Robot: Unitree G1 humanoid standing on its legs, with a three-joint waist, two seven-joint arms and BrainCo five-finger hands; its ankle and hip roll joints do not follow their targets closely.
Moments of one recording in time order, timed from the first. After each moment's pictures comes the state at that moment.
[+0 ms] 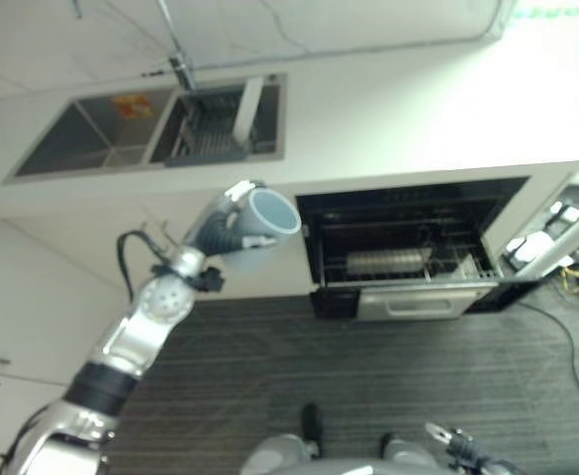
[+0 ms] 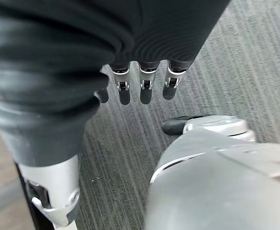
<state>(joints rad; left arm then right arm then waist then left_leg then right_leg) -0.23 0.71 -0.21 -0.01 0.14 -0.26 0.08 0.00 -0.28 0.06 1.22 0.41 -0.03 0.08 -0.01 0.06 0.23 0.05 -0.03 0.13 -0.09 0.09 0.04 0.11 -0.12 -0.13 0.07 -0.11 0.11</state>
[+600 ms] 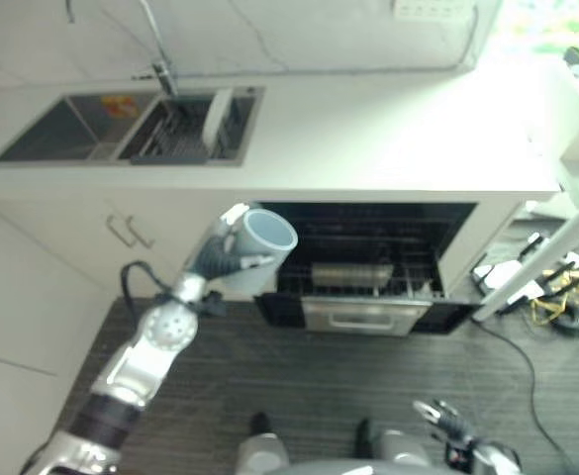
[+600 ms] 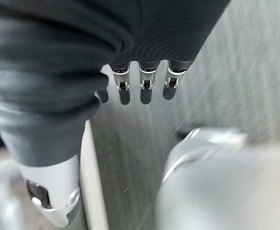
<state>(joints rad) -0.17 0.65 -0.23 -0.06 0.14 -0.23 0.13 0.05 -0.31 0.11 1.09 0.45 -0.04 0.14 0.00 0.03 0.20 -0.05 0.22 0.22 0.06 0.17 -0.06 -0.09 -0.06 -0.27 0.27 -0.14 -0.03</state>
